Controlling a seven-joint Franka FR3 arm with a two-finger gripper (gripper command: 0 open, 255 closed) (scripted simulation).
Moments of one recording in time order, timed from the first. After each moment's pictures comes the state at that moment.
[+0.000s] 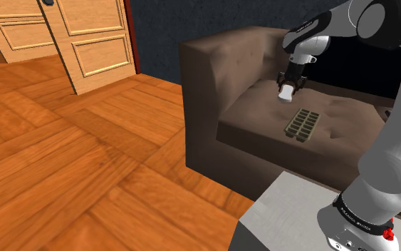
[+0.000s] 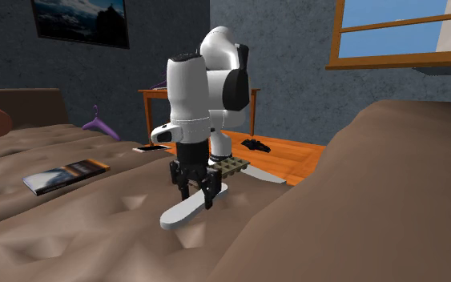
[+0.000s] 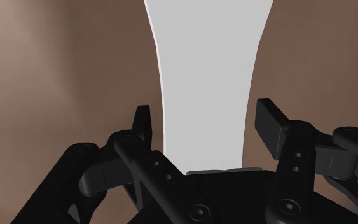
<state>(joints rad) -0.41 0.32 -0.35 -1.80 0.16 2.07 0.37</state>
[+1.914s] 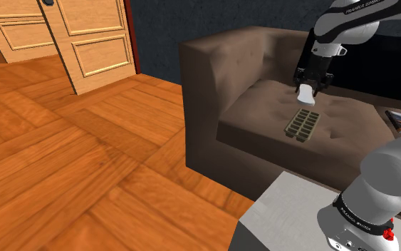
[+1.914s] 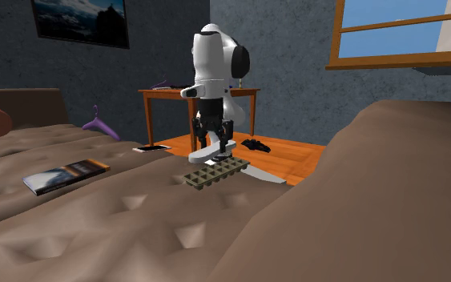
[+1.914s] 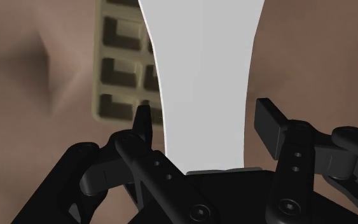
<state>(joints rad) -0.36 -0.33 -0.31 -2.33 -0.08 1.99 0.57</state>
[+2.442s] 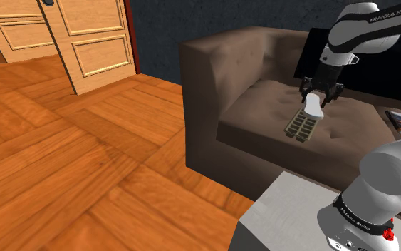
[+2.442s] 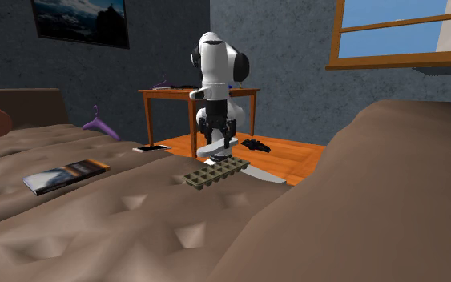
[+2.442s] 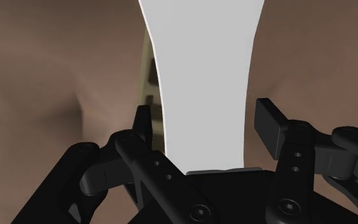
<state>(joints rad) -0.39 -0.59 -0.26 -2.57 -0.12 1.97 0.64</state>
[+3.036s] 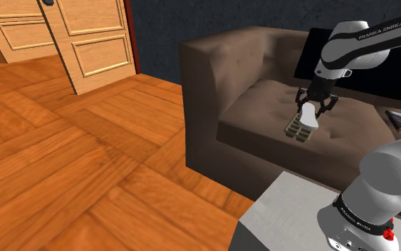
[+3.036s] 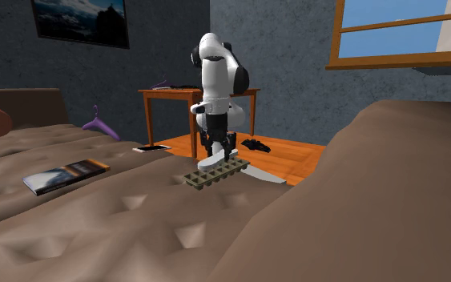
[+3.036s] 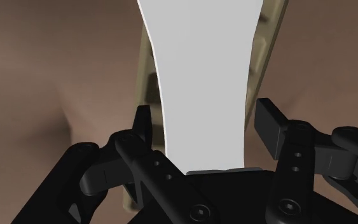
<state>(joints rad) -0.39 -0.54 -0.27 -2.66 -0.13 2.10 0.64</state>
